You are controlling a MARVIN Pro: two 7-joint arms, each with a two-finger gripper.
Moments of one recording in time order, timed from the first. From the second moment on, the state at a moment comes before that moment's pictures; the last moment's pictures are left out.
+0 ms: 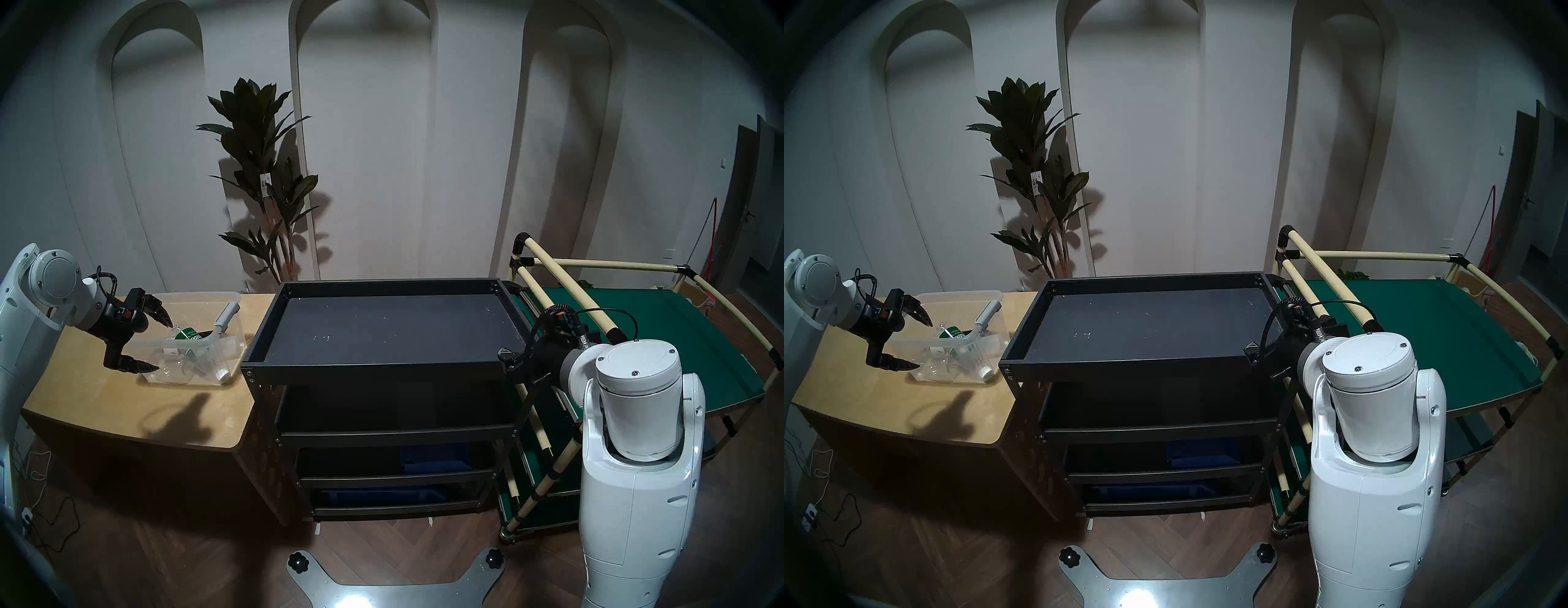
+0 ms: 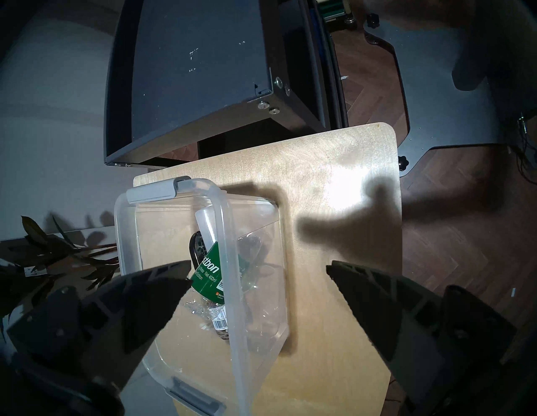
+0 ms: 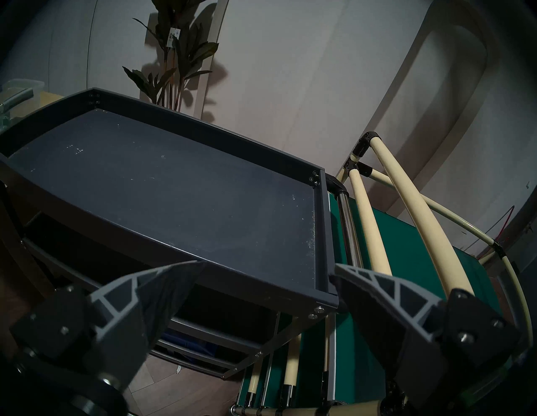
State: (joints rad) left arm 1.16 -0.47 -1.53 -1.40 0.34 -0.23 -1.36; right arm -1.67 -1.61 1.65 -2.37 -0.87 0.96 0.86
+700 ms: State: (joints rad) left arm 1.05 -0.57 -1.41 -1.29 0.43 -0.28 -1.28; right arm -1.67 -1.61 1.65 -2.36 -0.87 0.96 0.86
